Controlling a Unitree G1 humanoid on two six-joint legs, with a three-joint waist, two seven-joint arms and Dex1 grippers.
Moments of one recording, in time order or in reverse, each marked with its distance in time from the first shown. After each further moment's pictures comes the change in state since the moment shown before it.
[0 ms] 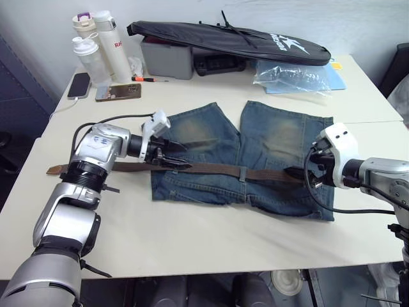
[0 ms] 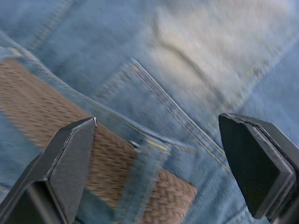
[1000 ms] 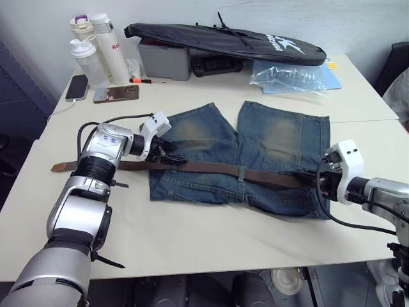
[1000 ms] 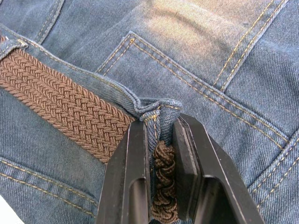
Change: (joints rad) left arm -0.076 -0.075 0.085 0.217 0.197 -0.053 0.115; right arm 0.167 0.077 -0.154 -0.026 0.074 -0.051 0.045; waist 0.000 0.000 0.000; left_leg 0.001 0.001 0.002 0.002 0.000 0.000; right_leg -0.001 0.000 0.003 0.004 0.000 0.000
